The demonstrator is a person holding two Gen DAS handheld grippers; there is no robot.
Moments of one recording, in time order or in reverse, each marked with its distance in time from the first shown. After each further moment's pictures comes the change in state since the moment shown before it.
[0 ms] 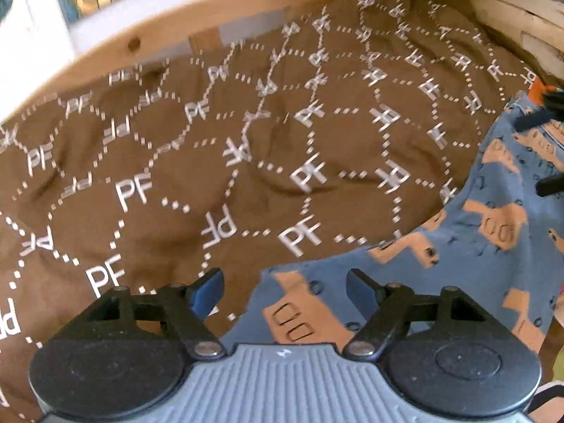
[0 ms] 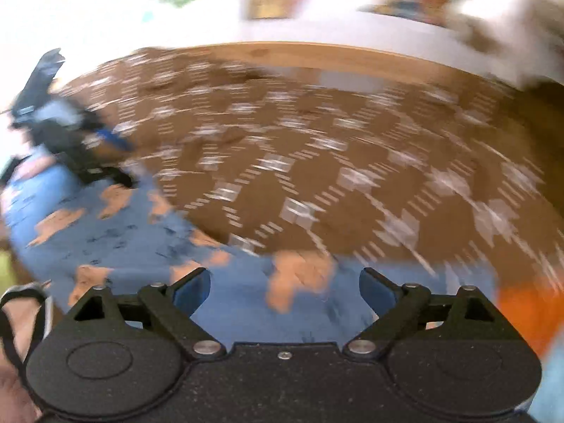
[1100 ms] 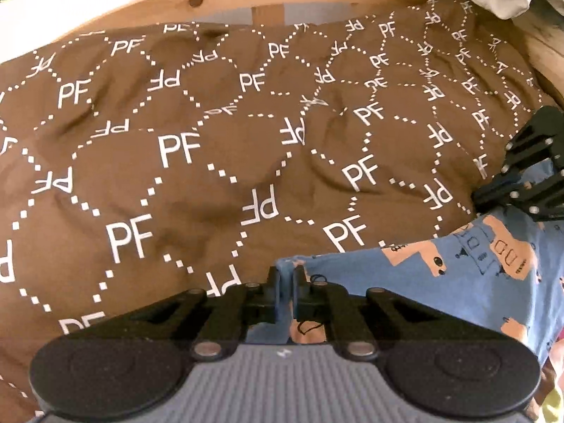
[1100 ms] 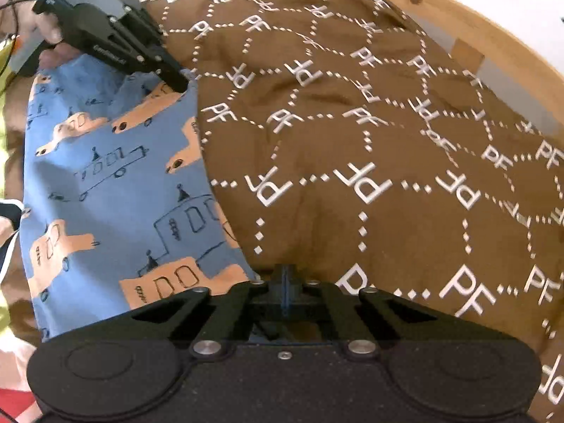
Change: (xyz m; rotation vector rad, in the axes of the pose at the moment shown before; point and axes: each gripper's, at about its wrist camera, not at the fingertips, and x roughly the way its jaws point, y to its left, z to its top) left arm 0.002 0.018 -0.003 -0.208 0.021 0.018; right arm 0.095 -0.001 0.050 -0.339 0.238 0.199
